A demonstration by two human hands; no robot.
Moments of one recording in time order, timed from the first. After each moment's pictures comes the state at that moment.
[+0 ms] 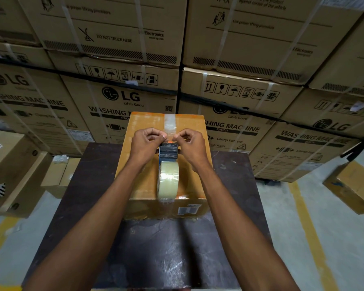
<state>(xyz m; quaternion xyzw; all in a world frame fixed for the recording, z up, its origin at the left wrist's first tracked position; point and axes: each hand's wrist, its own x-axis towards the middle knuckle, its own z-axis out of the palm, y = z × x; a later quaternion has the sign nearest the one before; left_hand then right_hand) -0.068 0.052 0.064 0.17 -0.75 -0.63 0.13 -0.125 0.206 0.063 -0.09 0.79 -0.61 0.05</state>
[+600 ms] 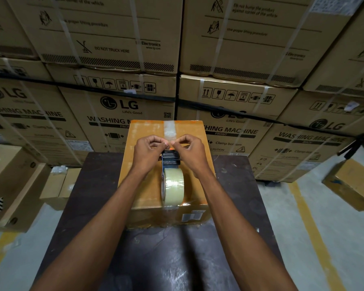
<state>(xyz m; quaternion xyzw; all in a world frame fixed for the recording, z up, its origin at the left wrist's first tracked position) -0.071 0.046 0.063 0.16 -0.77 -0.61 0.13 -0.119 0.202 0.072 -0.10 0.80 -0.59 0.04</state>
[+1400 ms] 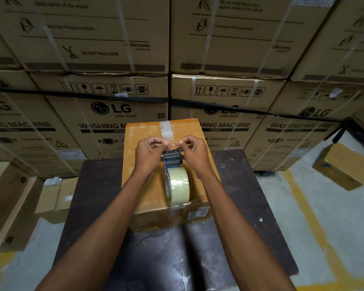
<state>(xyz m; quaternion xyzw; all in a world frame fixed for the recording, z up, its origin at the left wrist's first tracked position) -0.074 0.041 0.063 0.15 -0.76 -0.63 0.11 -0.111 0.197 0.062 -0.06 0.80 -0.60 0.00</state>
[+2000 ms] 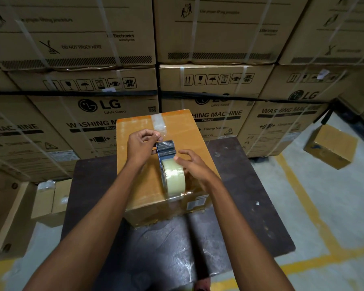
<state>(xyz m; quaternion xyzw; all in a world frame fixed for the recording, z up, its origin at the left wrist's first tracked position) -0.079 0.033 0.062 0.14 -0.75 -0.65 0.09 -0.061 0.232 0.040 0.04 0.75 -0.61 0.26</state>
